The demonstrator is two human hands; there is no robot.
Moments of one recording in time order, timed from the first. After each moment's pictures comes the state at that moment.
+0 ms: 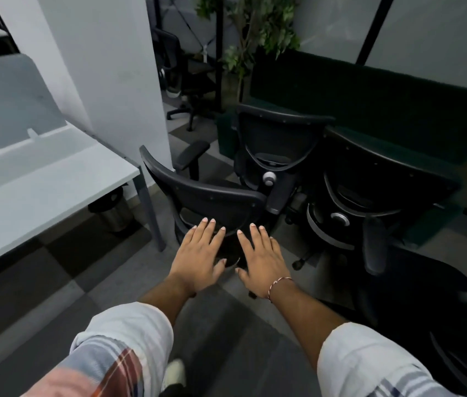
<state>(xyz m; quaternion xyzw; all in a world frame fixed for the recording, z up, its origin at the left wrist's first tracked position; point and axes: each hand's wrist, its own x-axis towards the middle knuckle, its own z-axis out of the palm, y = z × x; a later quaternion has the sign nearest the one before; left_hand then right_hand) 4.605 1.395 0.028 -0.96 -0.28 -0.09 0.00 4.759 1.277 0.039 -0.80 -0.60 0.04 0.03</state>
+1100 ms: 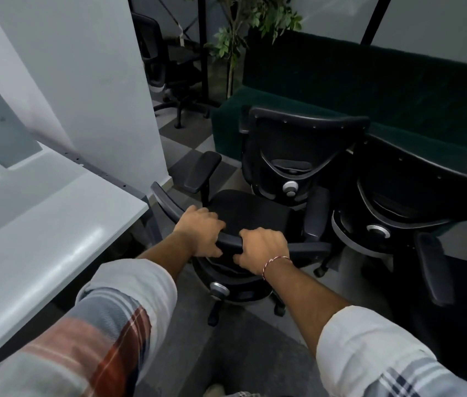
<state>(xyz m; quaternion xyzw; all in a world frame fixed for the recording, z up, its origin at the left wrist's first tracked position) 4.656 1.687 0.071 -0.97 -0.17 0.13 0.05 4.758 1.540 0.064 -0.85 -0.52 0.05 -0.01</state>
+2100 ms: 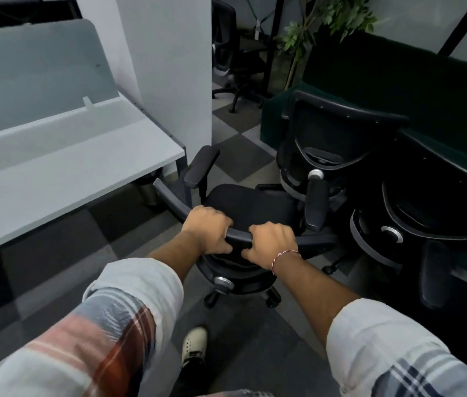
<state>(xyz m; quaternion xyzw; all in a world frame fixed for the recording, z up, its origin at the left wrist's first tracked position) 4.578 1.492 0.067 -0.94 -0.32 0.08 0.01 4.724 1.392 0.066 -0.77 -0.64 0.04 -0.03</state>
